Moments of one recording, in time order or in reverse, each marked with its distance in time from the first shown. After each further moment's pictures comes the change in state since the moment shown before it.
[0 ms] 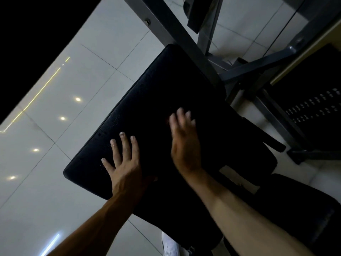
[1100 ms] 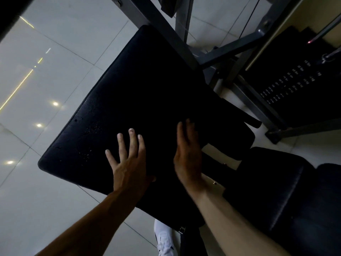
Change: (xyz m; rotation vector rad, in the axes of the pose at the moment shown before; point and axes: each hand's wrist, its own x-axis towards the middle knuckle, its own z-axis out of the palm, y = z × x) left_hand -0.029 0.019 0.050 0.207 0.027 0.231; right_hand -0.103 0.026 -0.017 0.027 0.052 0.254
